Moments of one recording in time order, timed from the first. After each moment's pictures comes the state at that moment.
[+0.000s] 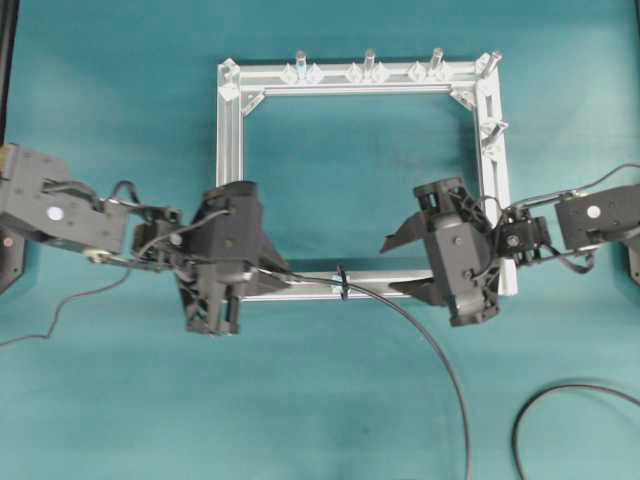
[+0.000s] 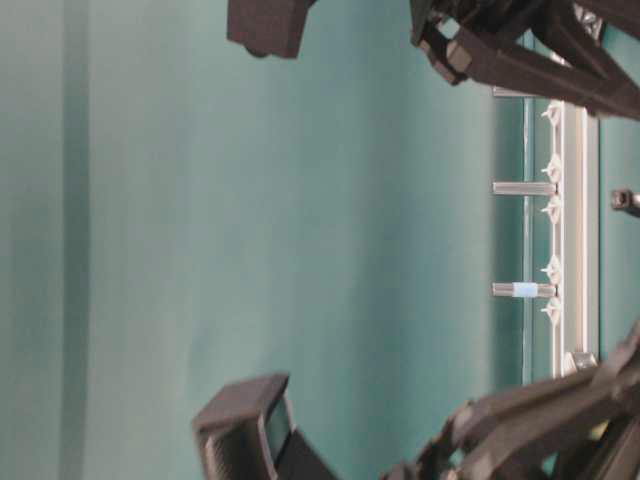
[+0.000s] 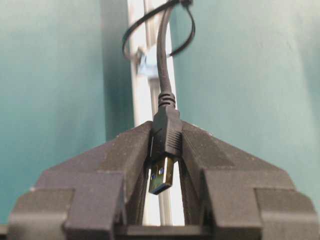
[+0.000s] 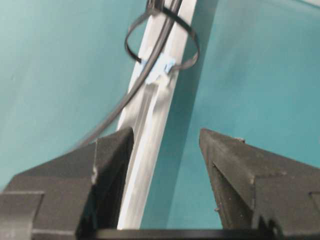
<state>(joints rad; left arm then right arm) -0.12 -0.04 0.79 -0.07 -0.04 -0.02 0.08 -0.09 0.89 -0.17 -0.16 0.10</state>
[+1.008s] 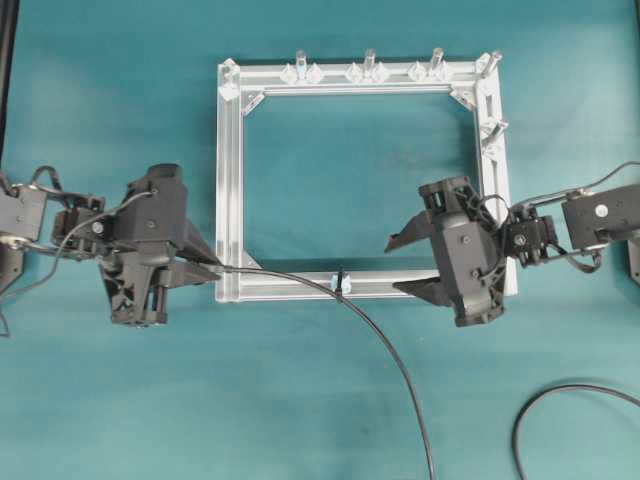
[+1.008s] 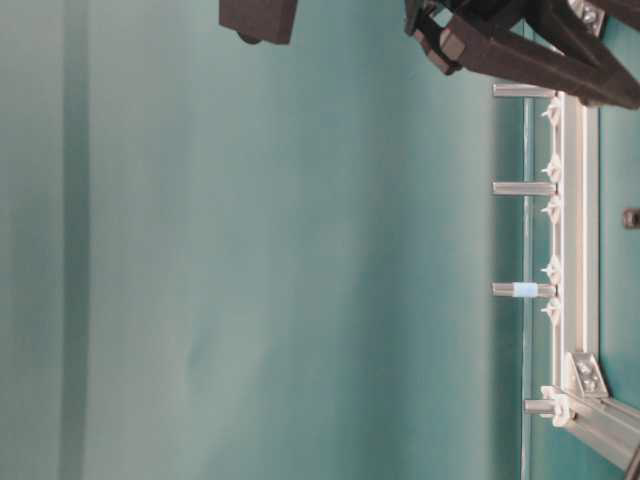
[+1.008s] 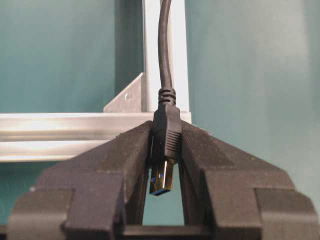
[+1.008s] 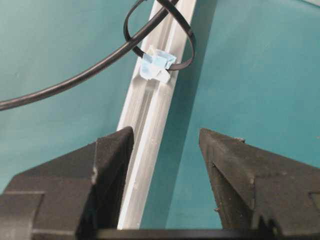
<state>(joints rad) -0.12 -0.28 0.98 -0.07 0.07 -0.09 0.08 -0.10 0.90 -0.17 -0.16 0.10</state>
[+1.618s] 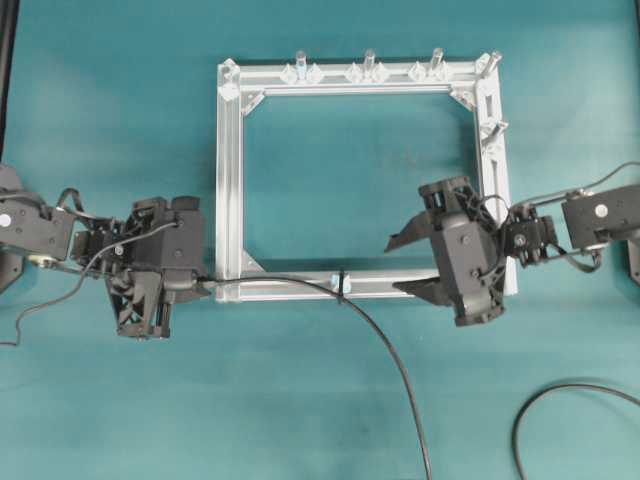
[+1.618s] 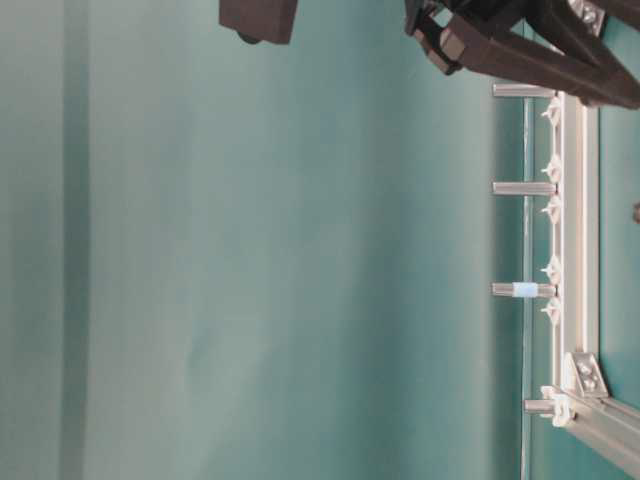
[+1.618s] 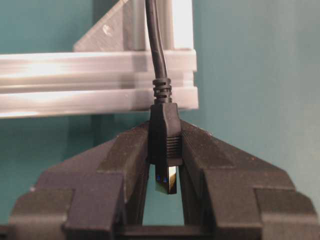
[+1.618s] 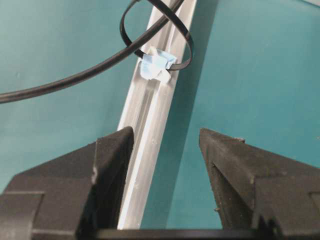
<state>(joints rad) -0.16 -0.10 0.99 -0.07 0.06 -0.10 0.08 -0.10 0.90 -0.17 -0.16 0.10</state>
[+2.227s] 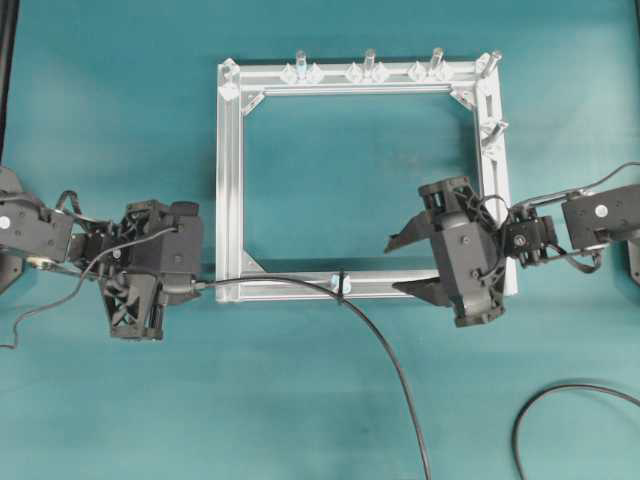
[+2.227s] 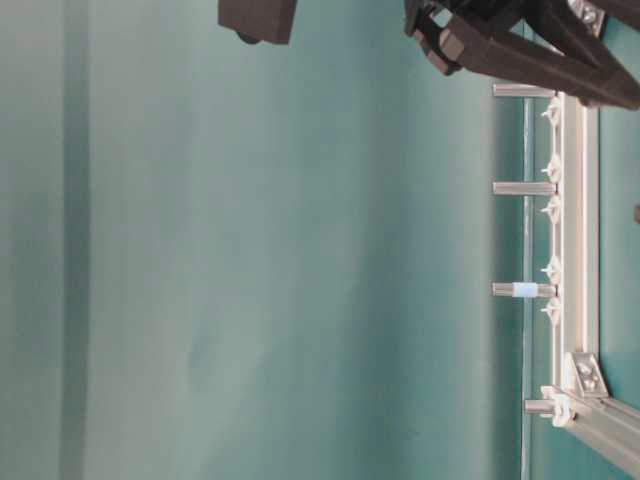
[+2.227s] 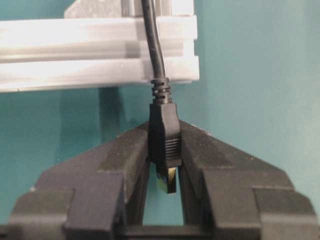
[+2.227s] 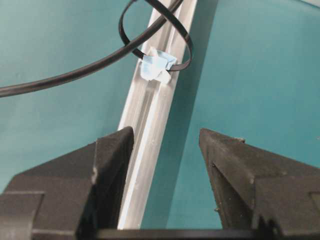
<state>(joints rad) -0.17 -0.10 1.00 -0.07 0.11 -0.10 0.08 -0.10 0.90 -0.17 -0.16 0.10</state>
